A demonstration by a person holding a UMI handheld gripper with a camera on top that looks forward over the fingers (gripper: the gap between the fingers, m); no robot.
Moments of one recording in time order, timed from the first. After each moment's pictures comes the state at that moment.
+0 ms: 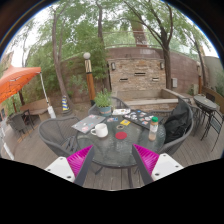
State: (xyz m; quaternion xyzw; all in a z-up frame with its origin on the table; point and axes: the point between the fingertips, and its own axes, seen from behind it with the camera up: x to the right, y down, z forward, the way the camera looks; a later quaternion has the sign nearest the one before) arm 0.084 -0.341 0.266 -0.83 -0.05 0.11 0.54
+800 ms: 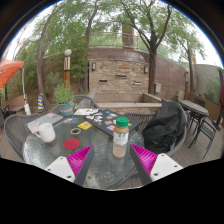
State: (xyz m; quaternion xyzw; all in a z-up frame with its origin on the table) arm 0.253 -0.099 0.129 -0.82 -0.01 0.00 0.57
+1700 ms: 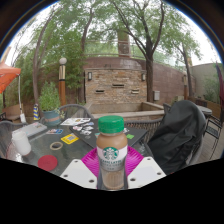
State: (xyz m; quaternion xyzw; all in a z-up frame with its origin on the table) arm 0.281 0.069 0.075 -0.78 0.02 0.00 0.62
